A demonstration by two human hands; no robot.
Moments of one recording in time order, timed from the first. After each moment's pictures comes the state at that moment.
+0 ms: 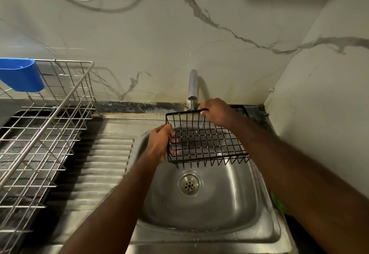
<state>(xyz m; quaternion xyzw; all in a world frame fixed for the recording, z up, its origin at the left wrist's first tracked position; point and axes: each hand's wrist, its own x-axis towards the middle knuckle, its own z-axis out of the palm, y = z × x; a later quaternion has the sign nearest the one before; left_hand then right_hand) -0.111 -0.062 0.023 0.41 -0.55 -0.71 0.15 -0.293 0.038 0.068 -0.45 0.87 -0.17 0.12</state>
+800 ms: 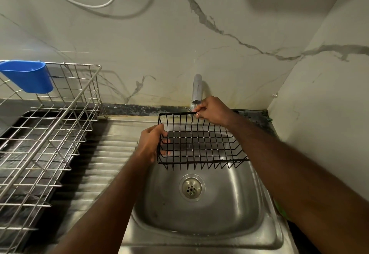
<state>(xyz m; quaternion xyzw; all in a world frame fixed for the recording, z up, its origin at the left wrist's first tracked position) -0.089 -0.087 0.030 0.42 -0.56 -0.70 0.18 -0.287 0.017 0.080 -0.42 0.84 -0.28 0.19</state>
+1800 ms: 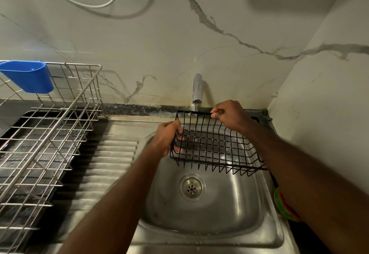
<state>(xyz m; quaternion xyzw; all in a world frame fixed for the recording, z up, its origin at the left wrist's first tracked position) -0.124 -0.077 0.032 0.39 -0.59 -0.70 0.11 -0.310 0.058 0.060 -0.41 0.86 -0.30 0.08</state>
